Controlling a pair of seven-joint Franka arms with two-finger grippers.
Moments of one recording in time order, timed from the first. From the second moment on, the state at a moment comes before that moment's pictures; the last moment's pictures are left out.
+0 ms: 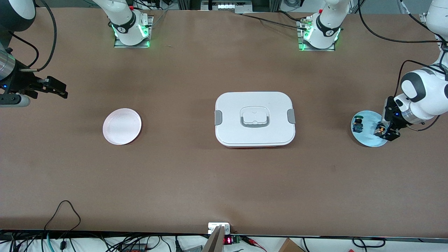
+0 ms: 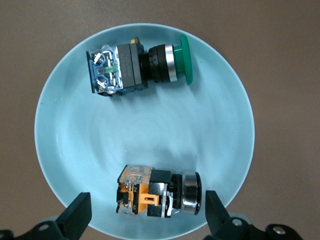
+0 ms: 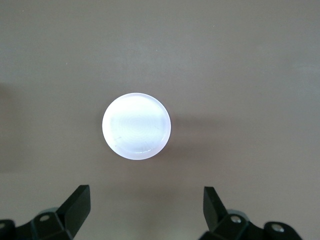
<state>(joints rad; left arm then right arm) 0.61 0.46 -0.20 -2.12 0.10 2.60 2.27 -0.01 0.04 0.01 -1.66 -0.03 1.67 -0.03</state>
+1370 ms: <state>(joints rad) 0.62 0.50 -0.21 -2.09 0.10 2.63 2.31 -0.01 0.04 0.01 -1.66 -0.03 1.68 -0.03</state>
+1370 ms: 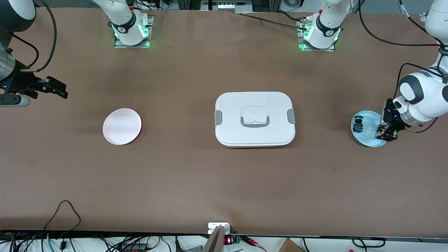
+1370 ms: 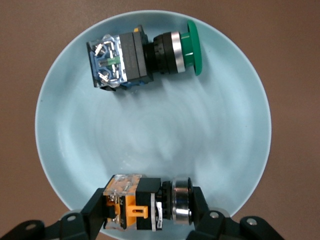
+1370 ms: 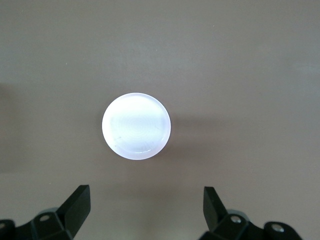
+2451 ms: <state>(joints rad) 0.62 0.49 -0.39 -1.70 -0.31 1.83 2.21 -0.02 0.05 0.00 -1.66 -0.03 1.67 -0.03</state>
